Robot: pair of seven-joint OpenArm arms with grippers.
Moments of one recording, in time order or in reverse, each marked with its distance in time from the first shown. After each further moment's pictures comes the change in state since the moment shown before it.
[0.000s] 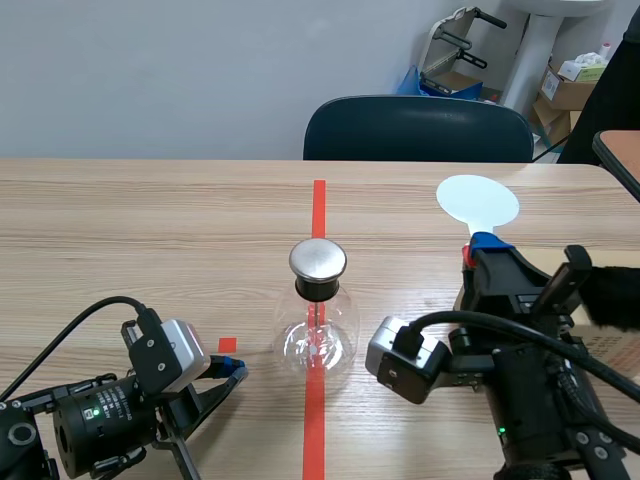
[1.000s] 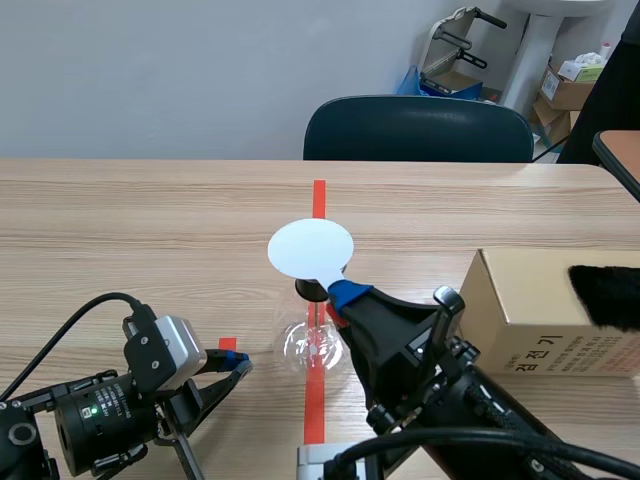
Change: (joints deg) left arm 0.0 0.0 0.0 0.0 0.0 0.0 -3.7; right arm 0.0 0.0 0.0 0.0 0.0 2.1 34.6
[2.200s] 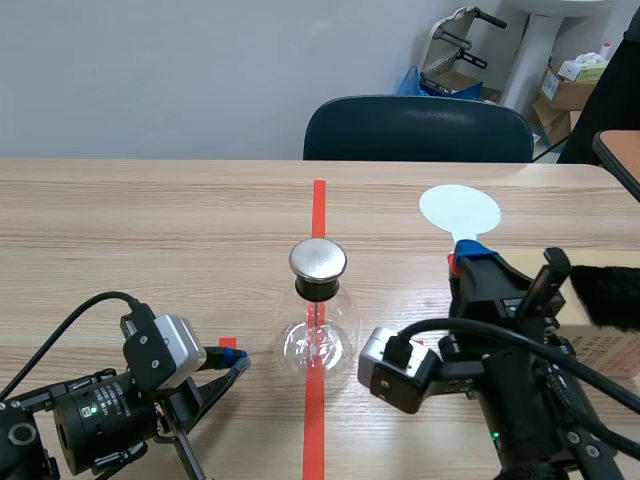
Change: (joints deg) left arm 0.0 0.0 0.0 0.0 0.0 1.3 0.0; right arm 0.0 0.0 0.0 0.0 0.0 0.0 -33.5
